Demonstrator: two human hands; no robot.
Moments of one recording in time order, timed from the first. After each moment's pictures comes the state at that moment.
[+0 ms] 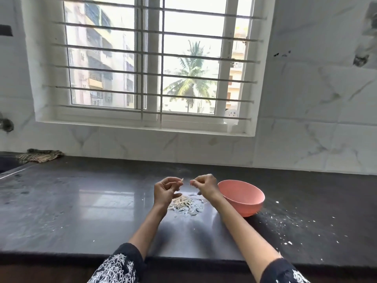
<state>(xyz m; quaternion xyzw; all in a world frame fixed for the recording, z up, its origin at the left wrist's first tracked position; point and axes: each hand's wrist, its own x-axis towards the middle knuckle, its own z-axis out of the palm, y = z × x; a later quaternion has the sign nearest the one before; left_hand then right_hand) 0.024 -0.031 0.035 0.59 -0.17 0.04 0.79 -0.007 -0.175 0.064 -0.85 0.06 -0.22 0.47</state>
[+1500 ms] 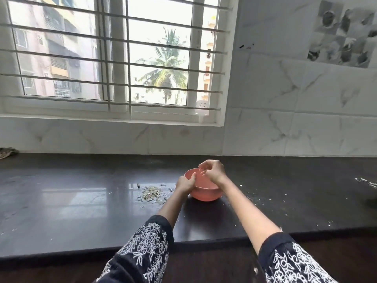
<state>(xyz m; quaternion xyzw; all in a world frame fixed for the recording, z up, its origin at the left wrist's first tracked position) -0.015 -0.169 0.046 0.80 -0.11 -0.10 0.58 -0.067 -0.272 0.089 -0.85 0.15 -0.26 0.43</state>
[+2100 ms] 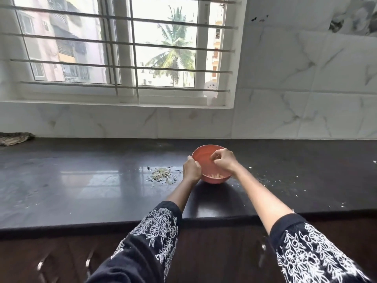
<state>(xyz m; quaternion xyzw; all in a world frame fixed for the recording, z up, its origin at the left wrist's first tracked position) -0.040 -0.162 0.043 0.85 -0.17 0.03 0.50 -0.079 -0.285 0.074 -0.93 0.17 -0.19 0.27</state>
